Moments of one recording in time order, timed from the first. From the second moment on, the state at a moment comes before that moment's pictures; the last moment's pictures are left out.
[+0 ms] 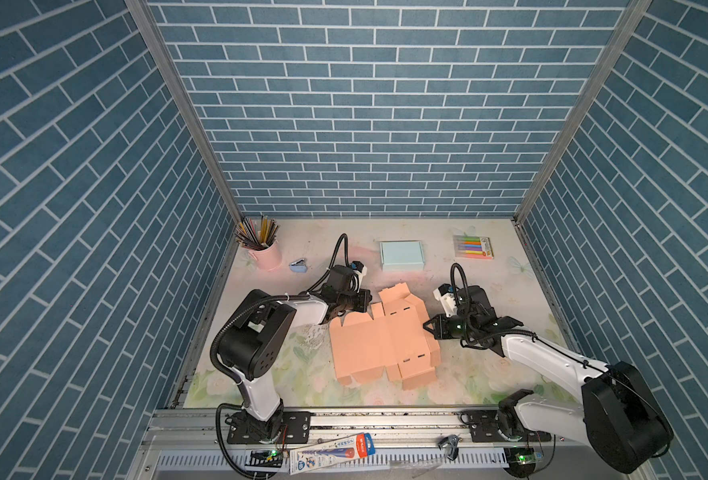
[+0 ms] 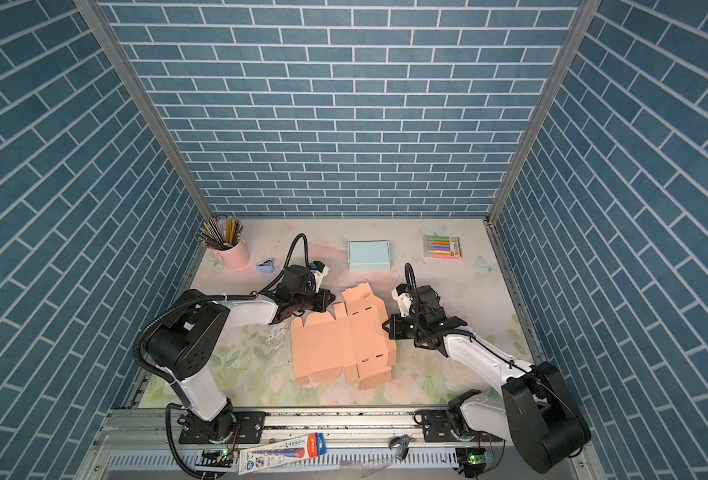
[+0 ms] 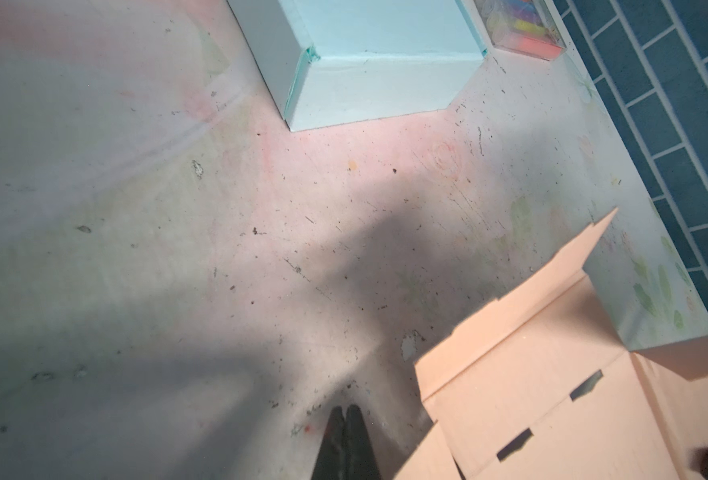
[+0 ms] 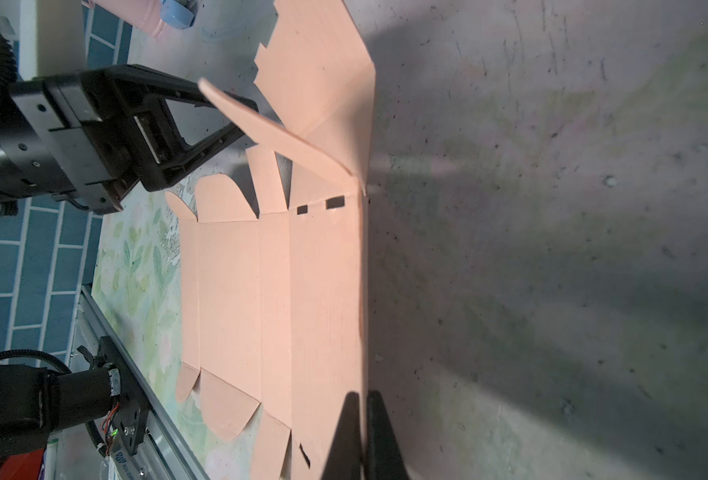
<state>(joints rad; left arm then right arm) -0.52 1.78 0.83 0.21 0.33 -0.35 0.50 1.20 0.53 -0.19 -0.45 0.43</state>
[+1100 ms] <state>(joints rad) -0.62 1.67 0.75 0.17 0.33 -0.35 0.51 1.22 0.56 -0.21 -0.45 0.42</state>
